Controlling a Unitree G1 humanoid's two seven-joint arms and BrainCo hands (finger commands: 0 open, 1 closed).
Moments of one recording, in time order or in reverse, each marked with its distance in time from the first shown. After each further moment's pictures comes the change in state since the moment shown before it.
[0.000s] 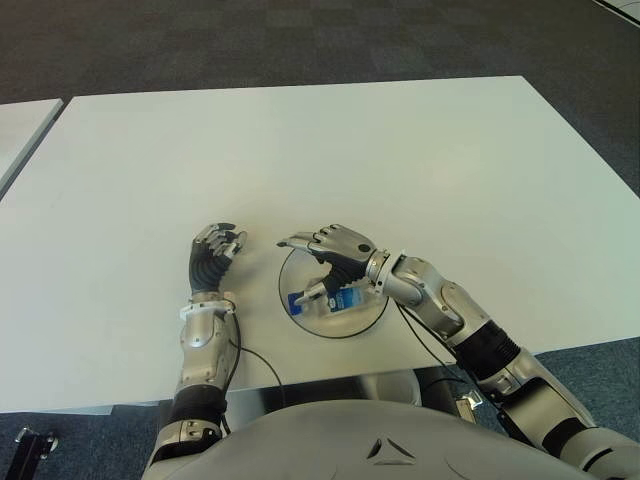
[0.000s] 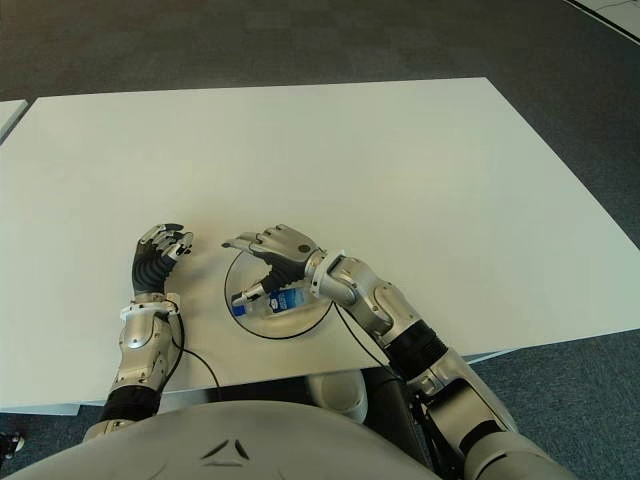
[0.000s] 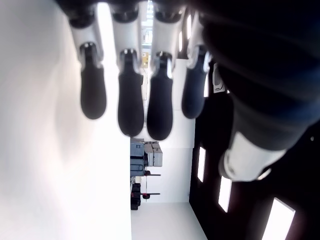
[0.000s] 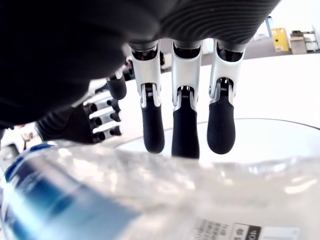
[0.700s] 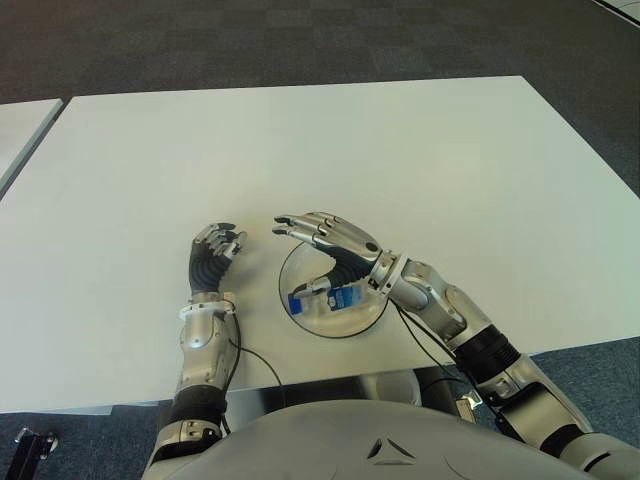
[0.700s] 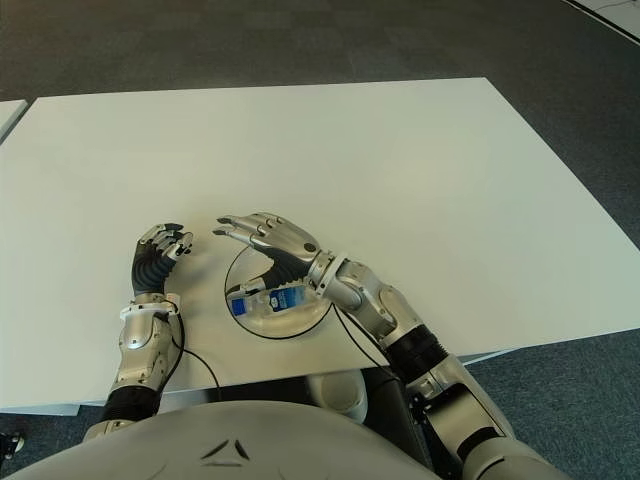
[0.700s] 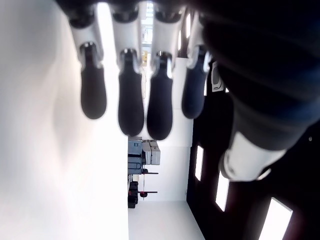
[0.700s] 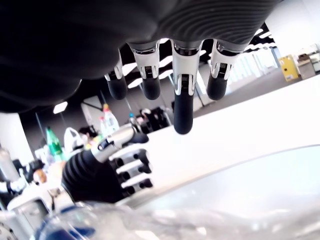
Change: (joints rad) left arm 0.000 0.001 0.000 0.006 -0.018 -0.016 -0.017; right arm 0.028 0.018 -0.062 0.049 0.092 -0.178 -0.185
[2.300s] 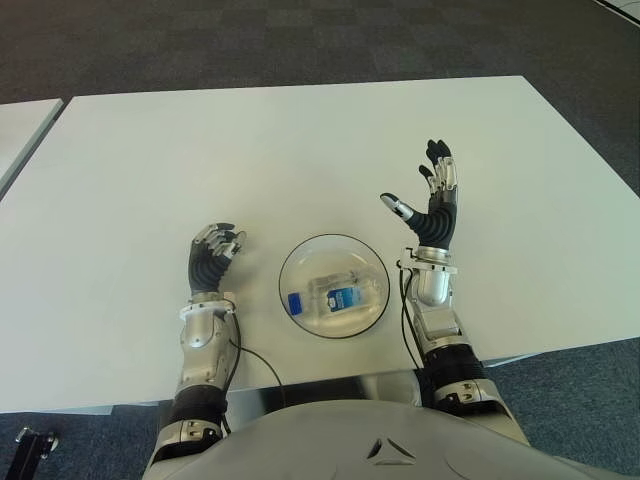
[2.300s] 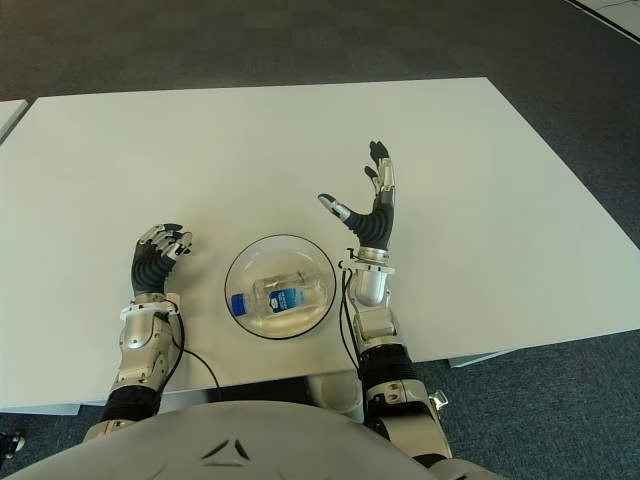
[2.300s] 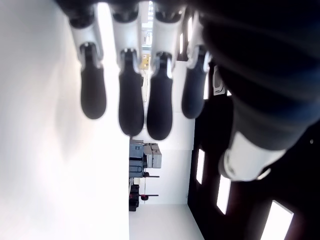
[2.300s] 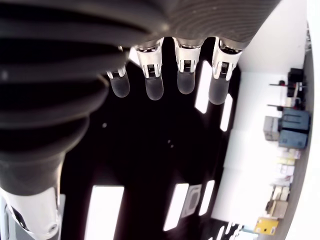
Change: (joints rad) left arm 0.000 -0.003 0.001 -0.001 0.009 -0.006 0.016; right arm 0.111 0.363 -0.502 0.247 0.531 -0.106 -0.393
